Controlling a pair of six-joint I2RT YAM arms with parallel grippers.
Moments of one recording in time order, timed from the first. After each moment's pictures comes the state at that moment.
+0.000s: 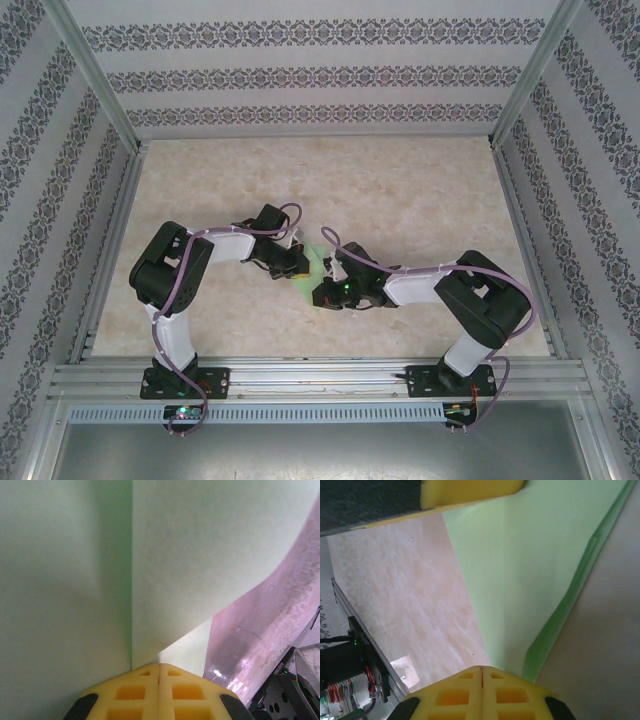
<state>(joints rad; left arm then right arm) -0.46 1.90 1.00 -0.28 0.66 -0.62 0.77 1.66 0.62 0.15 -0.55 0.88</state>
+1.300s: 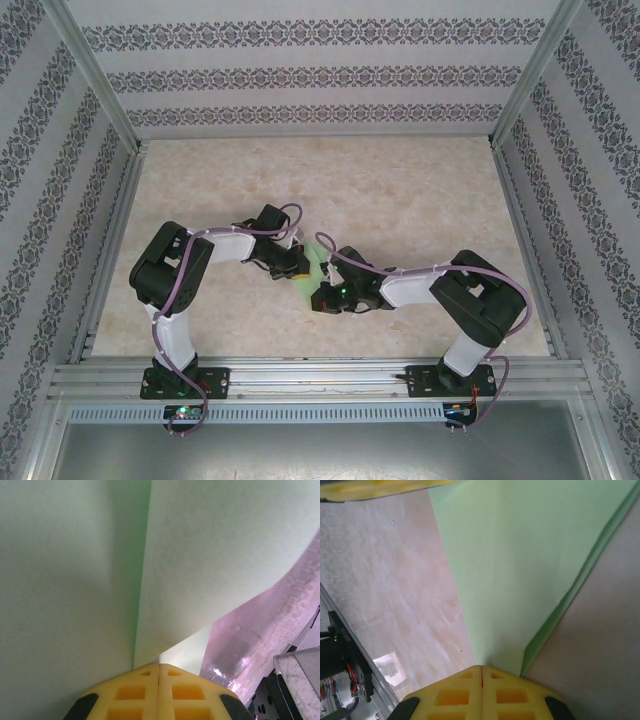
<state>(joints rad) -0.46 1.90 1.00 -0.28 0.66 -0.62 0.82 1.68 0.63 0.12 -0.51 0.86</state>
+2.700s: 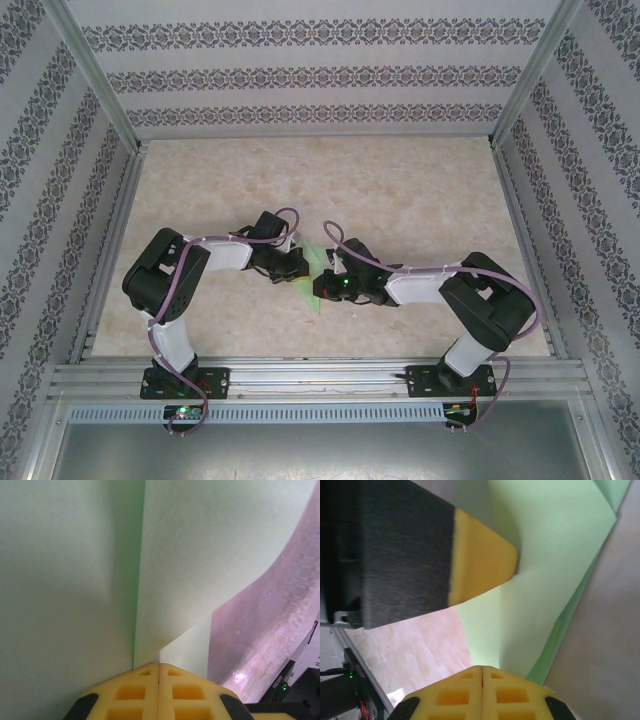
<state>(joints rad) -0.49 1.83 0.90 -0.15 0.61 -0.72 0.76 1.64 0.63 0.19 -0.43 0.89</state>
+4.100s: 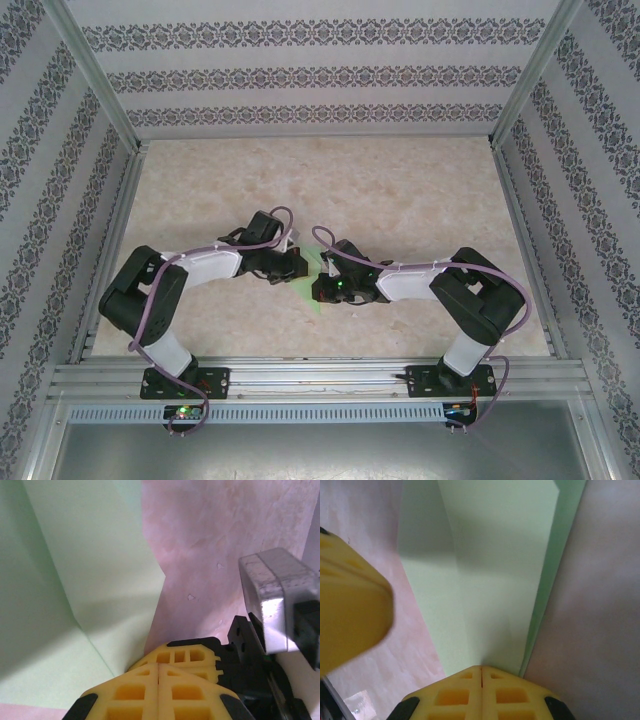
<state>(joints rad) -0.51 1.66 0.83 -0.15 0.63 -0.74 0.79 1.69 0.71 0.05 -0.35 0.80</state>
